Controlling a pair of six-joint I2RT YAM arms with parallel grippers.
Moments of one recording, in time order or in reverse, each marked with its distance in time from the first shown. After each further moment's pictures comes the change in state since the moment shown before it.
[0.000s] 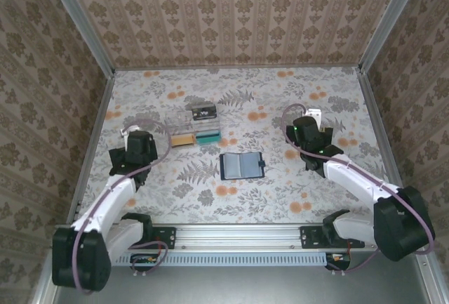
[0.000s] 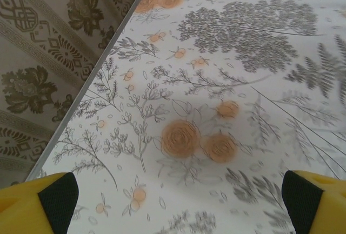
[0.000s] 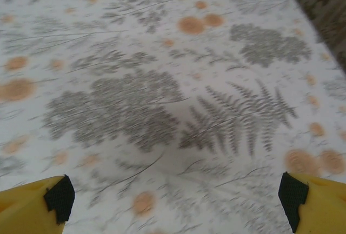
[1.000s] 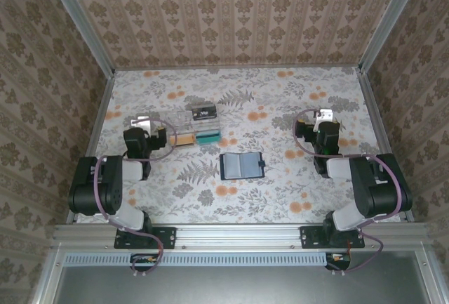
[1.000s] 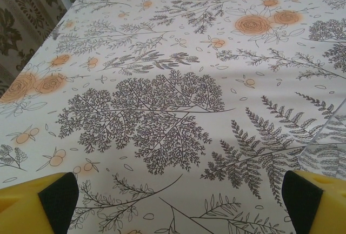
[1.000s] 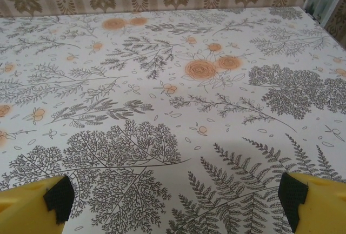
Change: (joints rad) left arm 0.133 0.541 -0.099 0.961 0.433 0.235; right arm -0.291 0.293 -0.224 0.845 -0.396 -0.190
